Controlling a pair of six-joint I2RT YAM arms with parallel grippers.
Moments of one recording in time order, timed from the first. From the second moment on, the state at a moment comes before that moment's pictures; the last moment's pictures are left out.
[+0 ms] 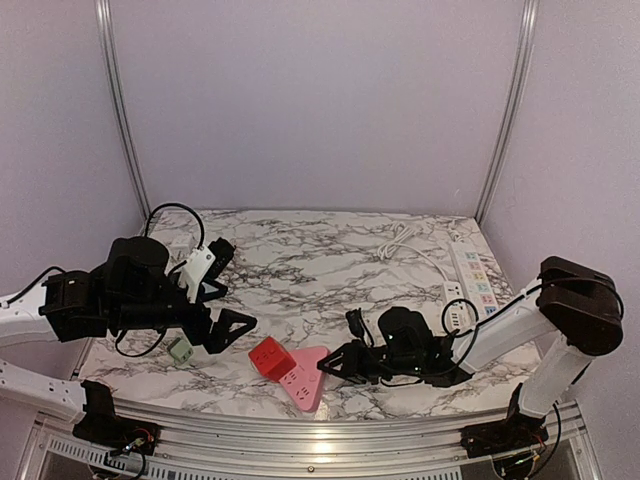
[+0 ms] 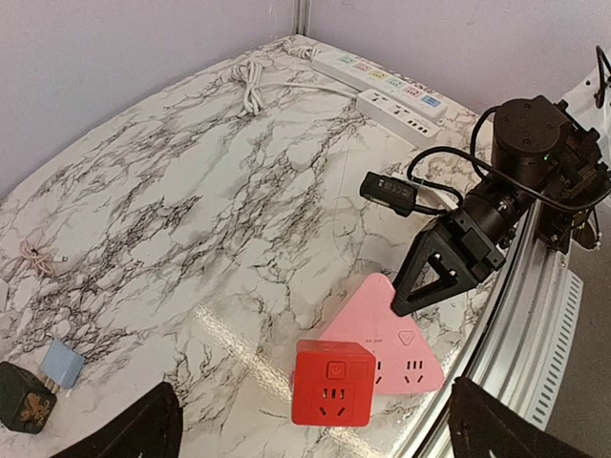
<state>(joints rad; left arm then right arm) -1.08 0.96 0.83 -0.42 -0.10 -0.15 1.05 1.66 0.51 0.63 -0.24 1.12</state>
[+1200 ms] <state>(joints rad) -1.08 0.69 0.68 -0.48 -0.32 -0.33 0.83 1.60 0.41 0.69 -0.27 1.13</state>
